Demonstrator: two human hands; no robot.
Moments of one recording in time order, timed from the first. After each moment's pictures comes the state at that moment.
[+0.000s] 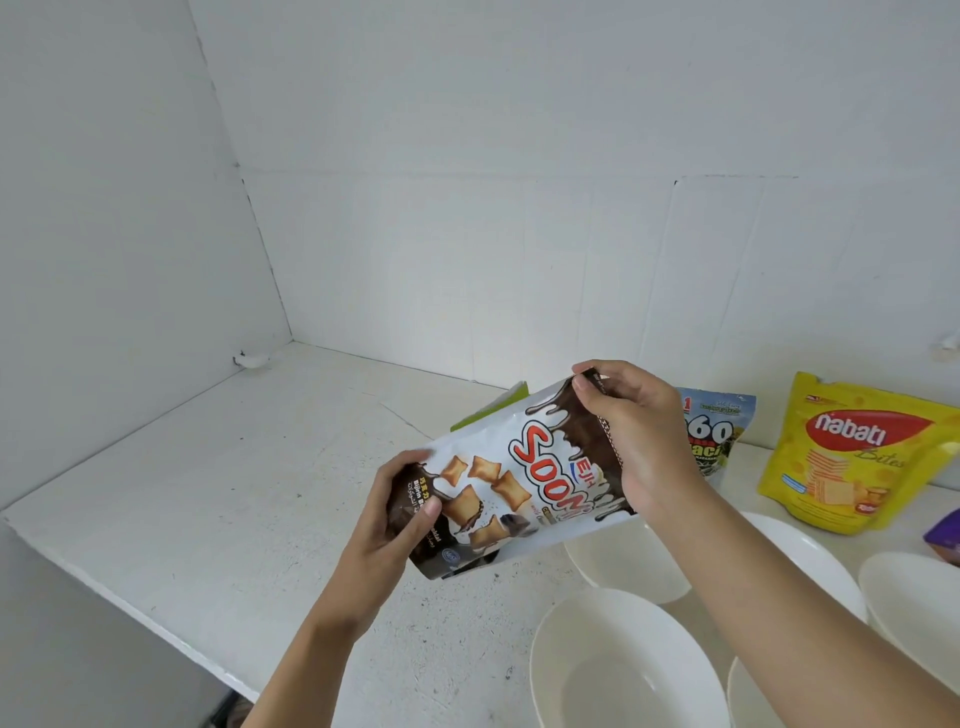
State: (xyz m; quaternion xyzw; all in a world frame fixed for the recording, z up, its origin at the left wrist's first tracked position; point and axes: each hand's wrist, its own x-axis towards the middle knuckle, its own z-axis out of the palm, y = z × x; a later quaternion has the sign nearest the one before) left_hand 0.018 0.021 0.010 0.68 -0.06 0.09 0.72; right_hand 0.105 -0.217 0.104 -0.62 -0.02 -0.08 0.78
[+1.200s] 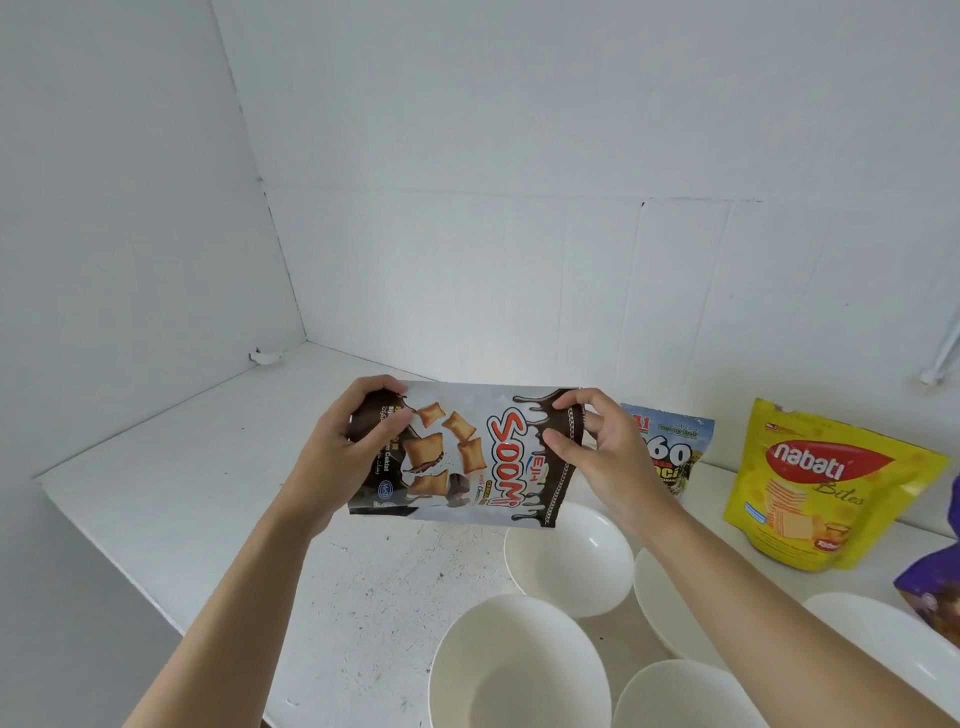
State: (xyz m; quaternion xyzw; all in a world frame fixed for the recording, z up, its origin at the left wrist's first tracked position) left_hand 0.048 -0.039 0.101 0.76 0.02 0.20 0.62; right_hand 0.138 -0.302 0.073 -0.69 -0.17 0.02 0.71
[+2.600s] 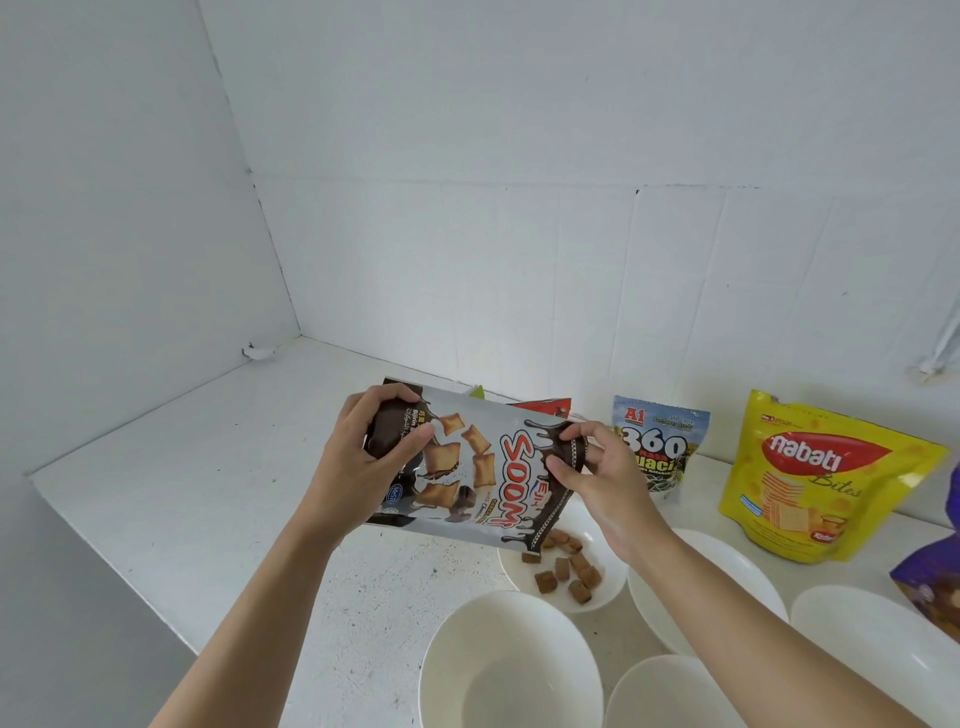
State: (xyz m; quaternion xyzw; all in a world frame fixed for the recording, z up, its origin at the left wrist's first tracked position) left_hand 0.051 -0.060 0.086 0.82 0.02 0.22 0.53; right_hand 0.142 -0.309 0.029 -0.67 -0.10 0.05 0.74
